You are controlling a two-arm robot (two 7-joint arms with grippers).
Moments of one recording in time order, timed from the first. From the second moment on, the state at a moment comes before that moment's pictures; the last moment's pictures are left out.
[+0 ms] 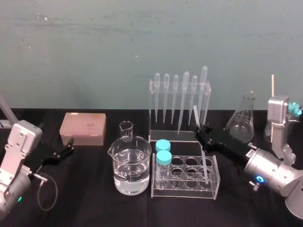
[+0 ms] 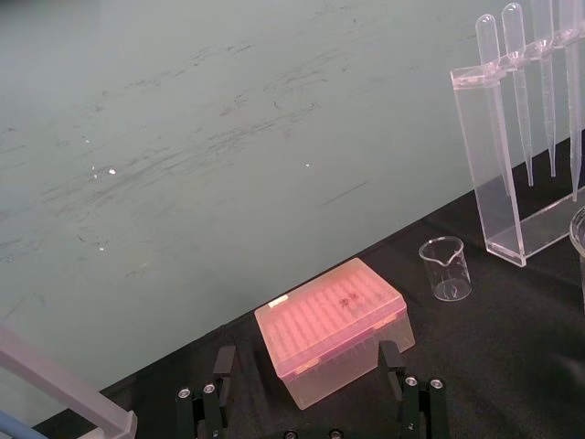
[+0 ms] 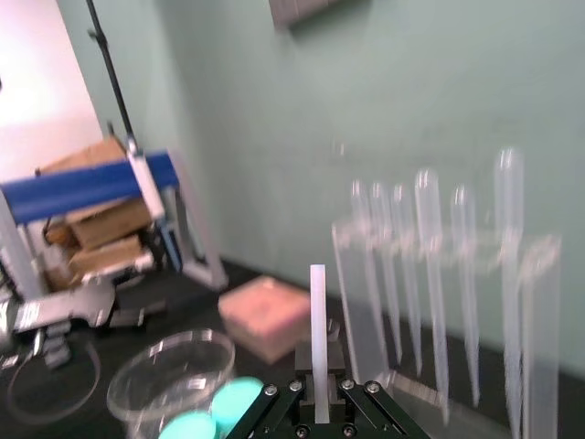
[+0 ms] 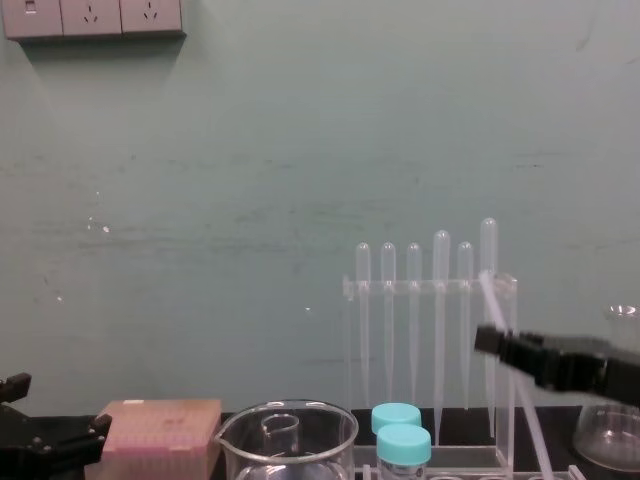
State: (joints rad) left arm -0.20 0.60 0.45 -1.41 -0.25 -0.12 0.03; right arm 0.36 0.45 -0.42 -1.25 0.69 -0.11 0.62
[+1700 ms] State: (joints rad) left arm -0.20 0.60 0.45 -1.41 -0.25 -0.12 0.03; right arm 0.32 0.39 -0.31 -1.20 0.56 -0.54 0.65
